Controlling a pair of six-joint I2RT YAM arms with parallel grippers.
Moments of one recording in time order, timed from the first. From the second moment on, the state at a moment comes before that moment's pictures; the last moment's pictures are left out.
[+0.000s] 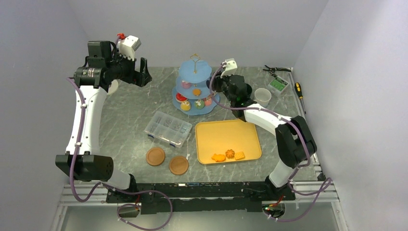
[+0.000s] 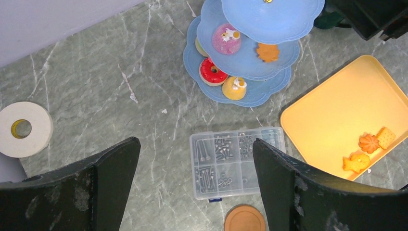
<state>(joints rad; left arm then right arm) -0.01 1.47 1.80 -0.92 0.46 0.22 0.51 1.65 1.08 0.52 0.12 0.07</state>
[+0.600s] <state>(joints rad) -0.01 1.49 1.80 -0.92 0.46 0.23 0.50 1.82 1.15 0.66 0.07 0.11</state>
